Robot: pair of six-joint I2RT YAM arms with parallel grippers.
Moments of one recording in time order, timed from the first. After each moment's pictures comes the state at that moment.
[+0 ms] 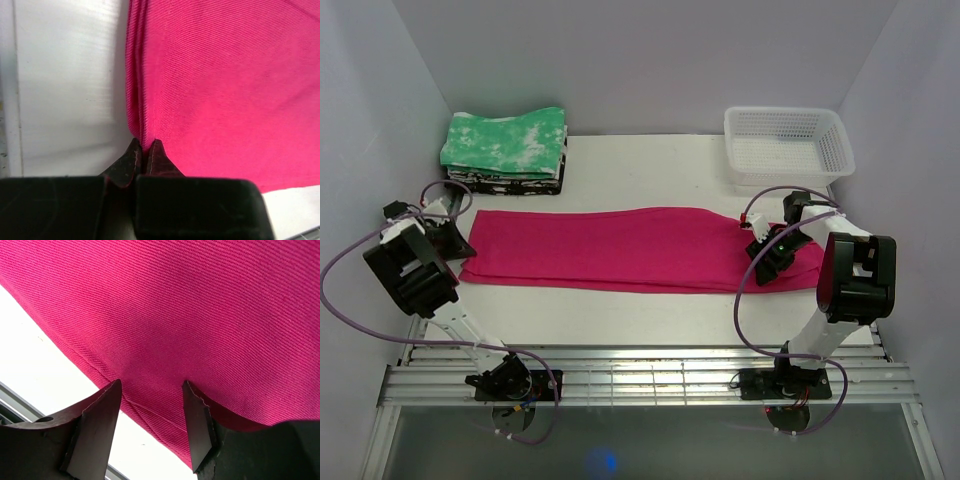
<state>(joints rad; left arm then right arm) 0.67 1.95 1.30 -0.62 0.55 0.33 -0.06 1.71 1.05 -0.90 -0.38 -0.87</state>
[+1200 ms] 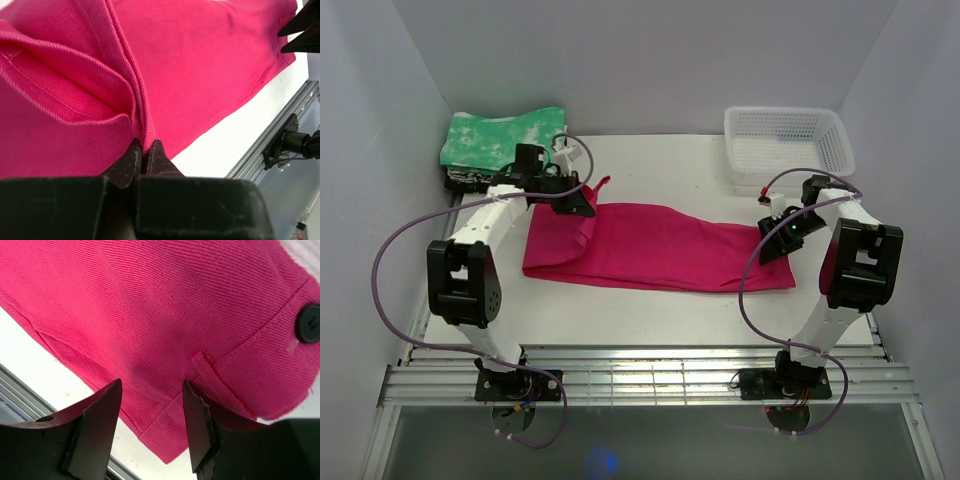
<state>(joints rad) -0.09 1.68 1.38 -0.61 0.73 -0.03 -0.17 1.80 1.26 -0.99 -0.52 -0.73</state>
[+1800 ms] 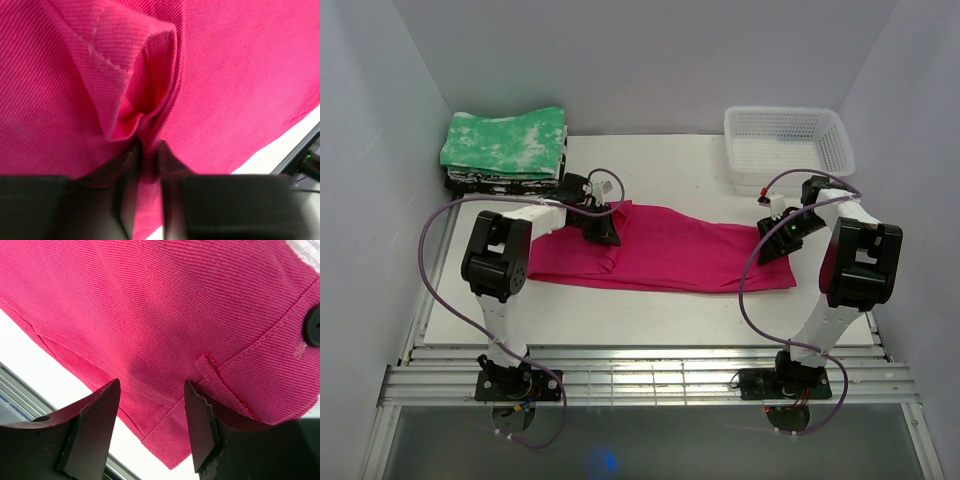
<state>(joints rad) -0.30 1.97 1.25 -0.32 0.56 -0.28 -0.17 1.83 1.26 -0.99 -0.53 -0.71</state>
